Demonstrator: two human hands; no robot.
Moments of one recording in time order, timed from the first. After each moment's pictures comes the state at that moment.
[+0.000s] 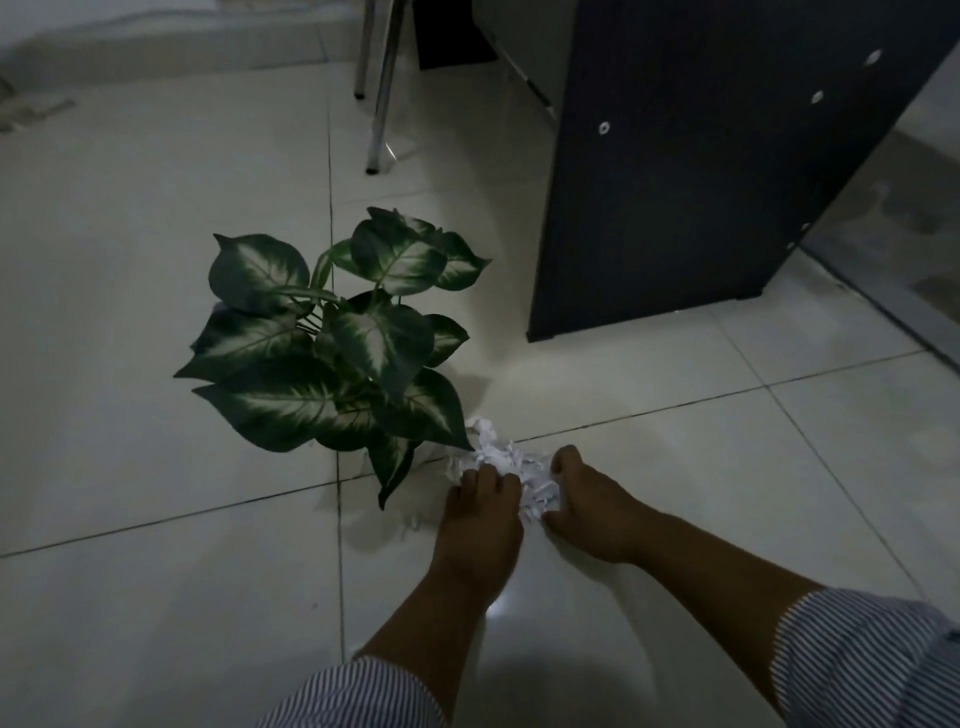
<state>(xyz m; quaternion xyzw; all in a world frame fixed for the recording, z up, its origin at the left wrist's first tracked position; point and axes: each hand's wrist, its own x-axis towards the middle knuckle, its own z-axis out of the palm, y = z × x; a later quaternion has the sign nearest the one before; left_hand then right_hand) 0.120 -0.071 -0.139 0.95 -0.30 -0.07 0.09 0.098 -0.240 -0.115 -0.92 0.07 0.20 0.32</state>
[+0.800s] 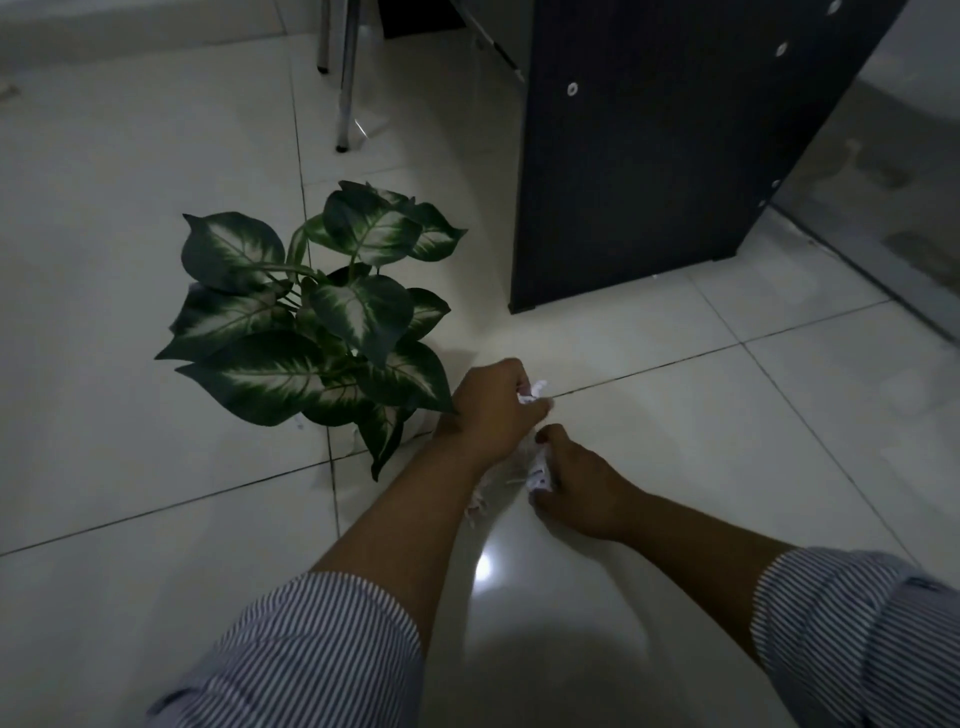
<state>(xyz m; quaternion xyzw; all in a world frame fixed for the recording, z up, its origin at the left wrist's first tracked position) 0.170 -0.110 -0.045 0.90 -0.21 -0.15 0.36 0.076 -0.232 -0.112 -0.90 0.05 0.16 0.40</state>
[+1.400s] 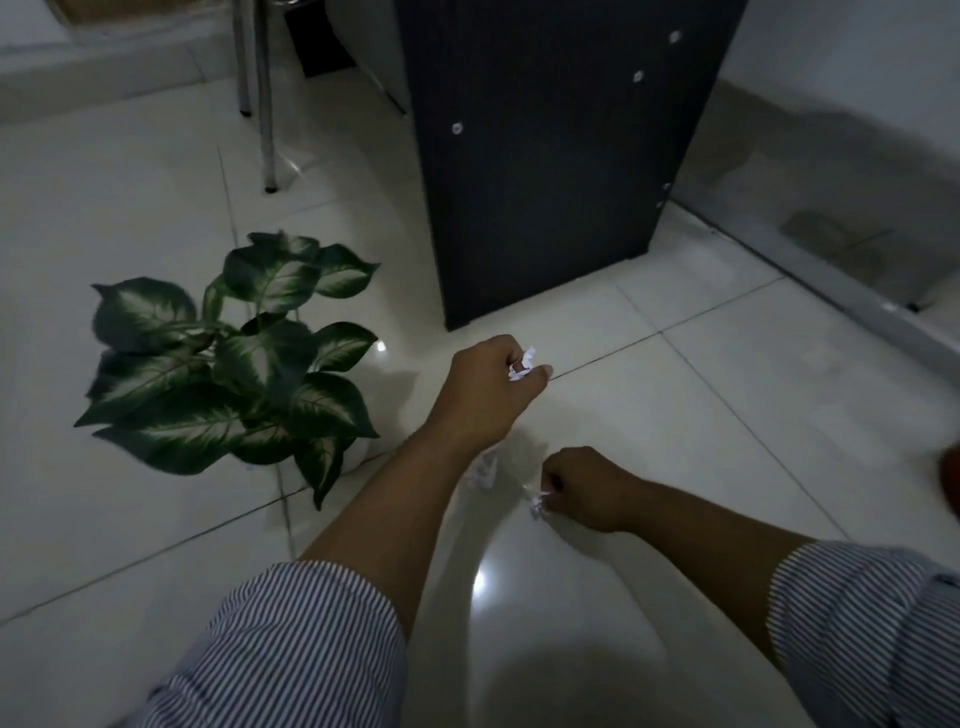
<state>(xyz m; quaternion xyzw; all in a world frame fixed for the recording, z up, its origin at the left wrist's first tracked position) 0.147 -0.167 0.000 0.84 -0.27 -0.13 0.45 0.039 -0.283 -0.073 -0.94 0.07 0.23 0.25</state>
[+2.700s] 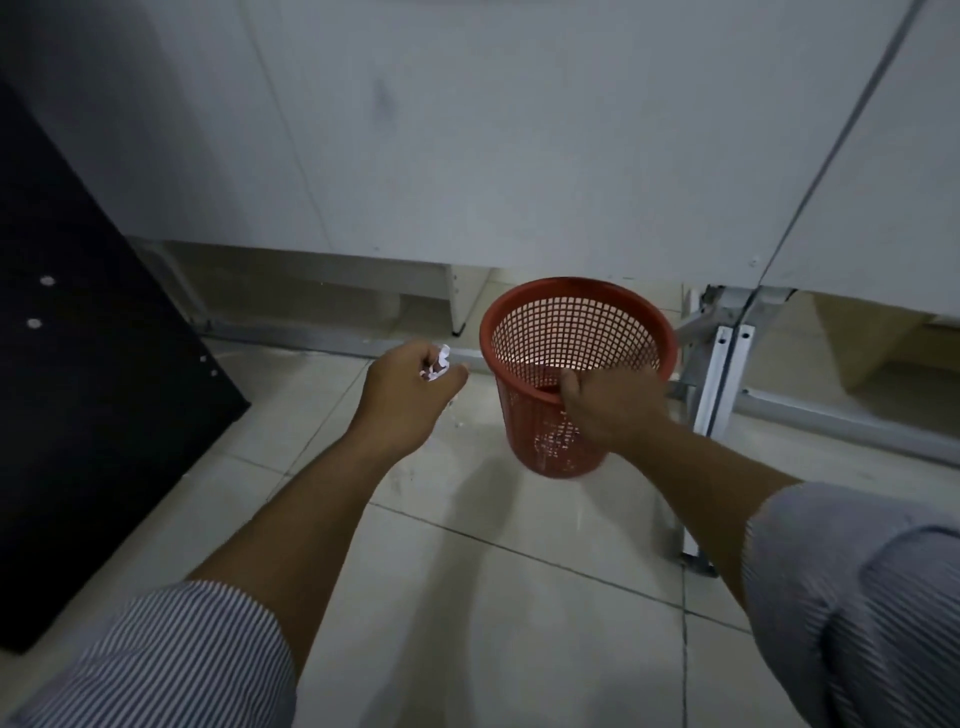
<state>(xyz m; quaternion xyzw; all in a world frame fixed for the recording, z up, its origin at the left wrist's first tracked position) -0.058 -0.473 0.102 0.72 -0.53 -0.22 0.40 -0.258 -0.556 0.056 -0.79 0.61 -0.07 0.06</state>
